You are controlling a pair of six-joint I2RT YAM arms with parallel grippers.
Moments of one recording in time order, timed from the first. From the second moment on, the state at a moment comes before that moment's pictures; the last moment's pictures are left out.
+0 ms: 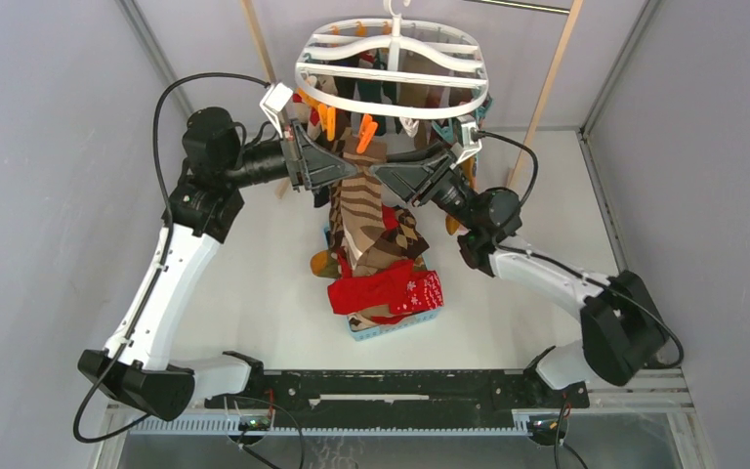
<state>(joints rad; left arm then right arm) -0.33 1.24 1.48 -0.28 0.95 -0.54 0.65 1.48 0.96 1.26 -0.43 1.10</state>
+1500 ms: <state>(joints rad) -0.32 1.20 1.52 -0.49 0.82 -0.35 0.60 1.26 0.98 0.72 -0.20 0.53</state>
